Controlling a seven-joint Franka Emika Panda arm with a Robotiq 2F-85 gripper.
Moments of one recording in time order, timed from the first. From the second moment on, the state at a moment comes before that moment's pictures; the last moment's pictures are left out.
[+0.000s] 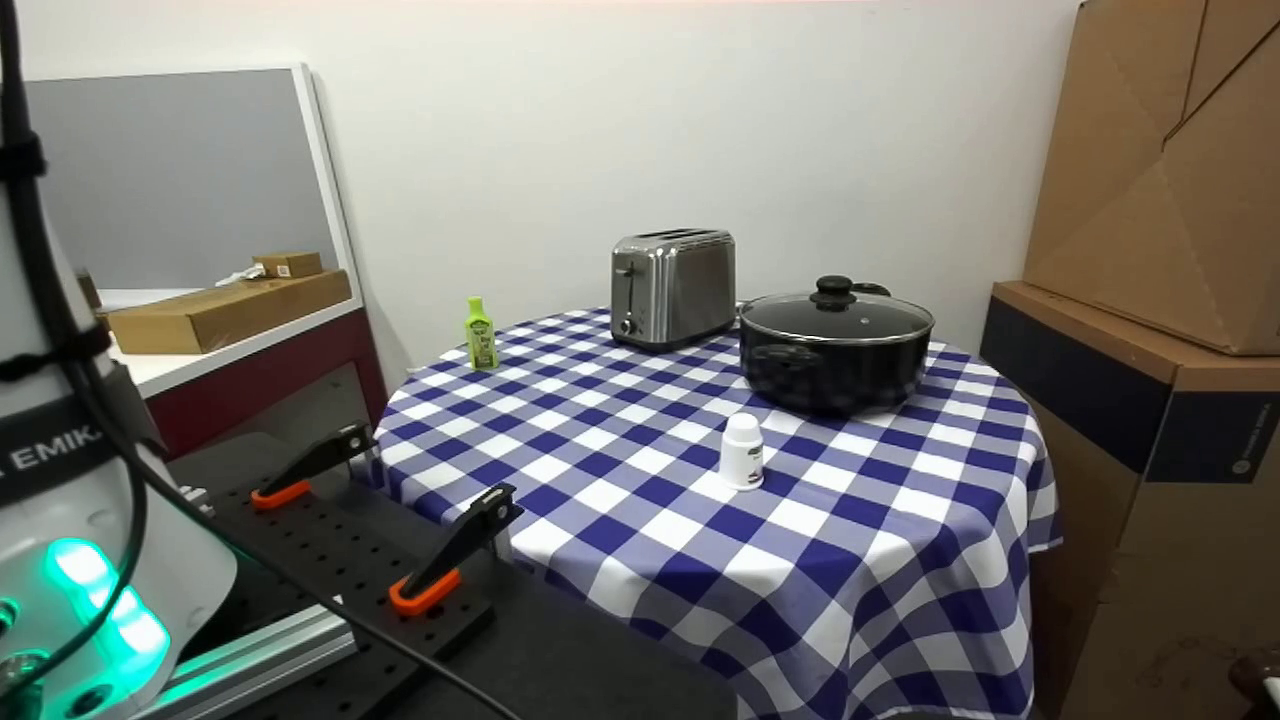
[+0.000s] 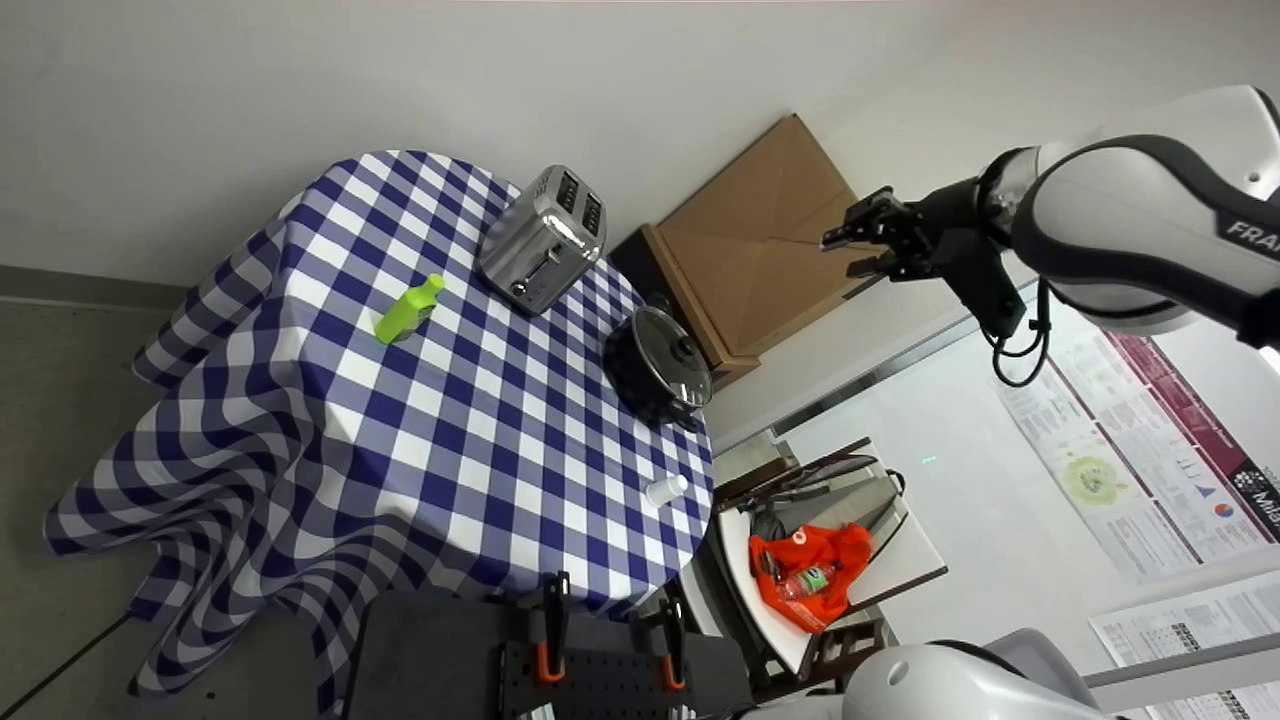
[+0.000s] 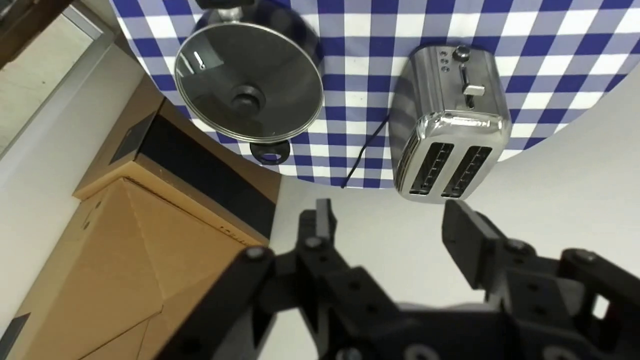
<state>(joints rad) -0.11 -0.65 0.13 -2.51 -0.14 2.42 0.21</state>
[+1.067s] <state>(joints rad) -0.23 -0.09 0.38 -2.27 -0.69 2.71 0.58</state>
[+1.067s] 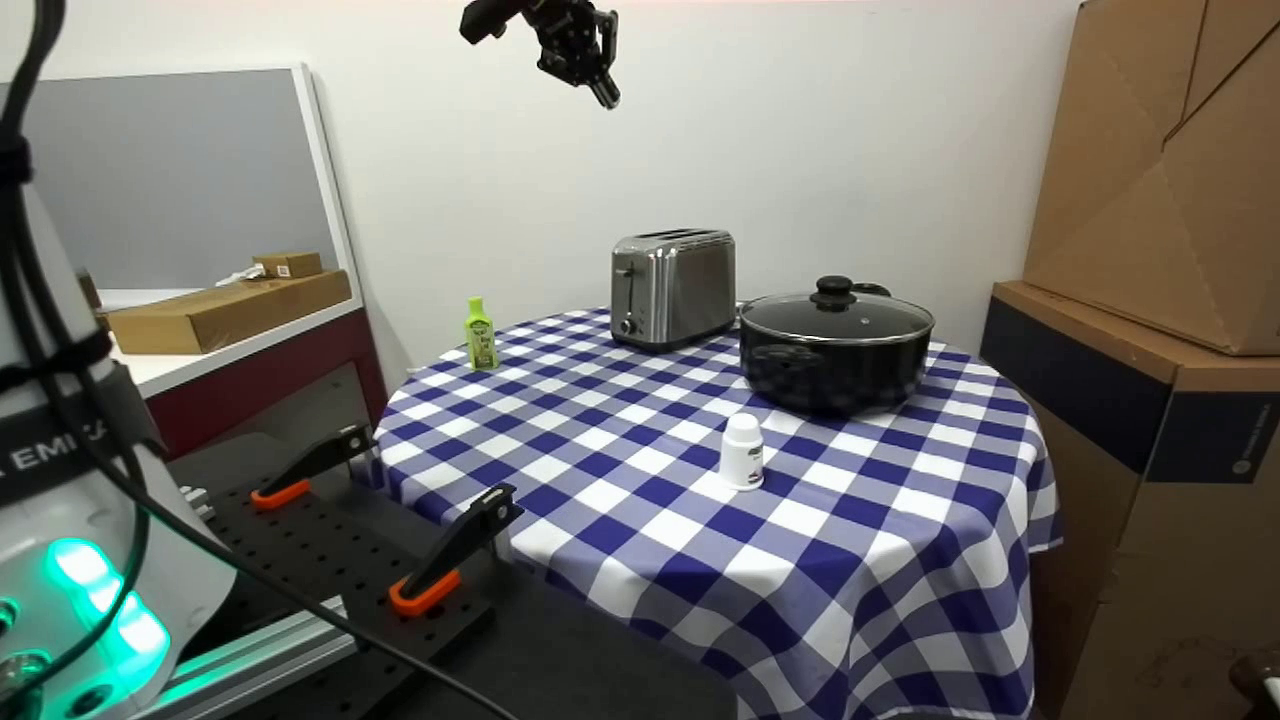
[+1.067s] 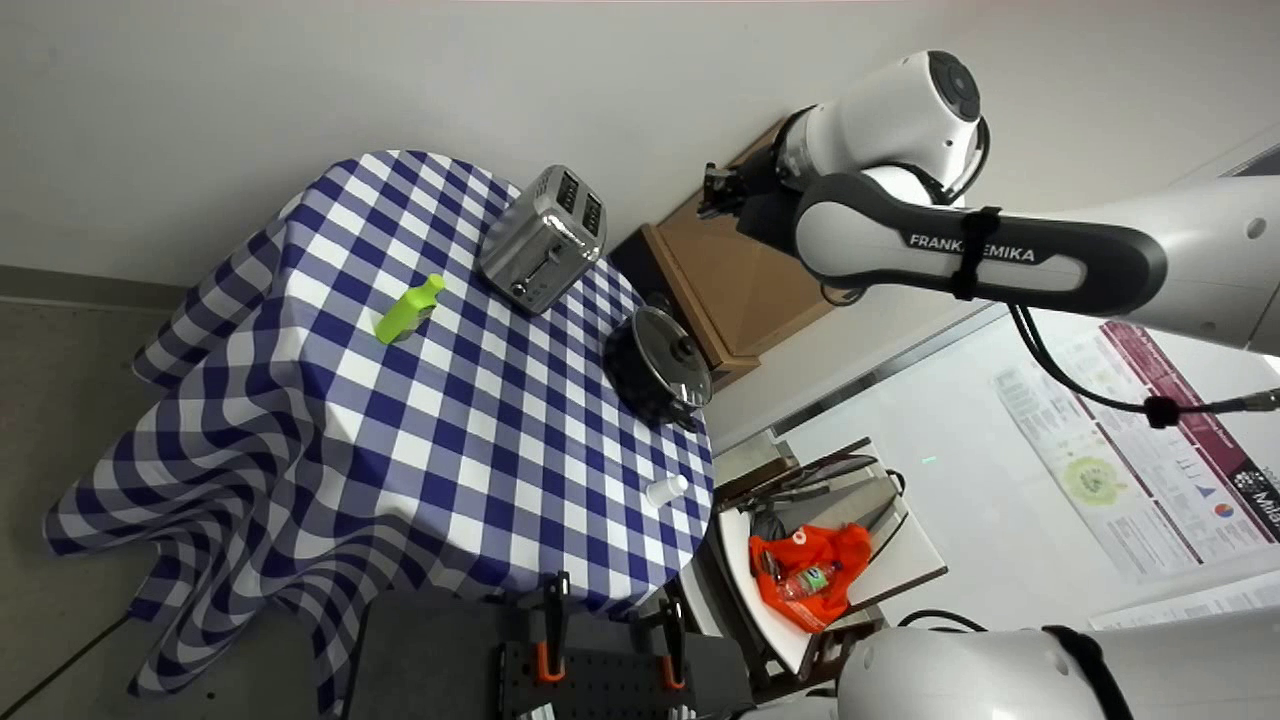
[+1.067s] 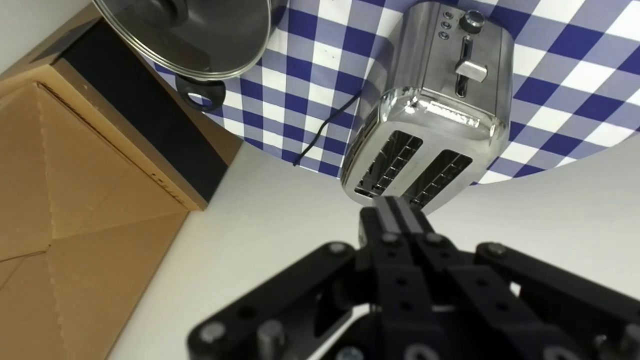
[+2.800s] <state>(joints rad) -0.22 0.30 0.39 -2.01 -0.96 2.76 0.84</state>
